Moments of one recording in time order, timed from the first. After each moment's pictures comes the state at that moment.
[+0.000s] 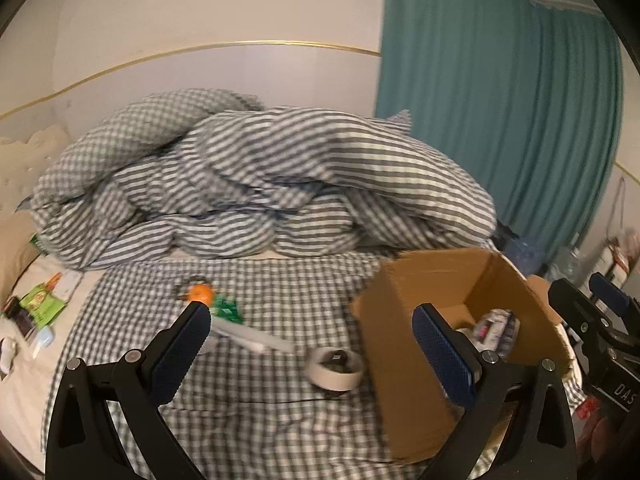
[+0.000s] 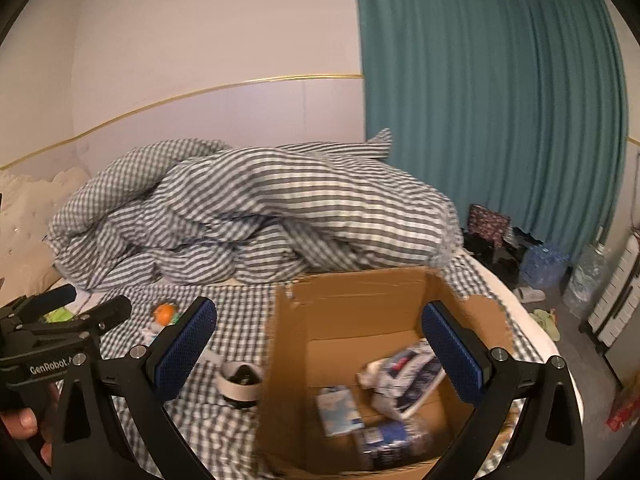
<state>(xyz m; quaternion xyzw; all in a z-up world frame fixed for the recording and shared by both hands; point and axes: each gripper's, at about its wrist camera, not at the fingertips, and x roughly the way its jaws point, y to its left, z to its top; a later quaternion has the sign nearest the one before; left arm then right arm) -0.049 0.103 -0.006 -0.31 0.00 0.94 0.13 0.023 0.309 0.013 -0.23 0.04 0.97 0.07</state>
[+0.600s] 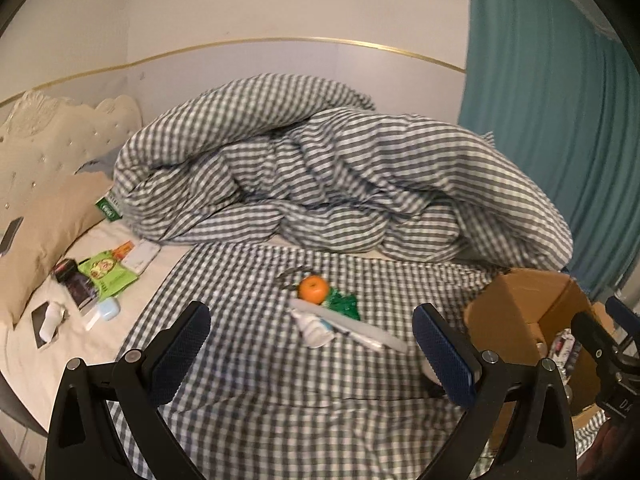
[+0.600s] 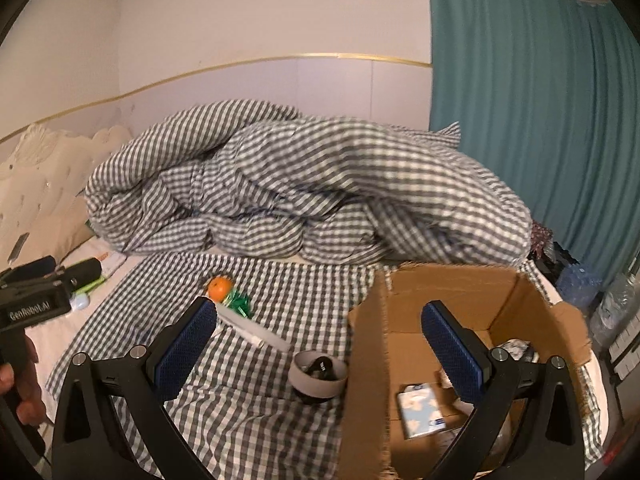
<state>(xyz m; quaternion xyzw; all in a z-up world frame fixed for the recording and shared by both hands) -0.060 -0.040 -0.022 -0.31 -0.03 0.95 0.02 -0.018 0.208 -0.011 -0.27 -0.01 0.96 -0.01</state>
